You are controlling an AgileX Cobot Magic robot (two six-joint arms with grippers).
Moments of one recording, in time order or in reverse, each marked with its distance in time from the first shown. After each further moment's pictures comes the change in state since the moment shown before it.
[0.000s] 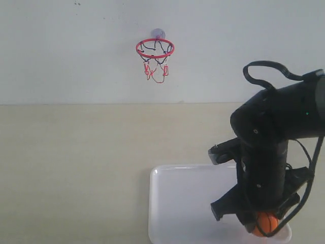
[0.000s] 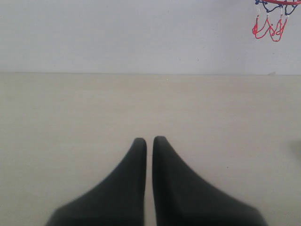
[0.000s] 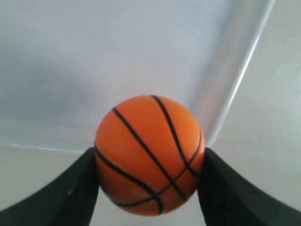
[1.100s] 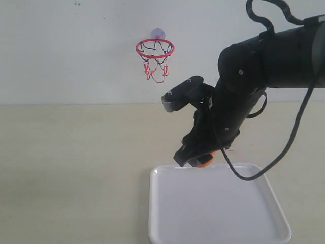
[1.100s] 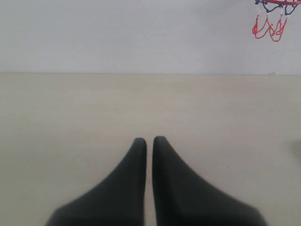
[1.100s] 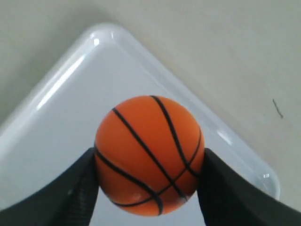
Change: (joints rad) left arm 0.000 0.000 0.000 0.000 0.000 0.000; right arm 0.000 0.000 -0.249 0.170 -0.235 -0.571
